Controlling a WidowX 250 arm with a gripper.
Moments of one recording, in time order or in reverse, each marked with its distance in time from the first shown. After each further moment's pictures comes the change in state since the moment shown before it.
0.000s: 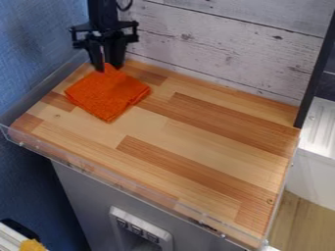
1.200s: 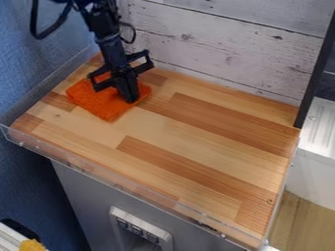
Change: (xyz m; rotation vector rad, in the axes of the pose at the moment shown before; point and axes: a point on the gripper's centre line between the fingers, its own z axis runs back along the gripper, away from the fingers) arm -0.021 -0.024 -0.050 -0.326 0.118 -0.060
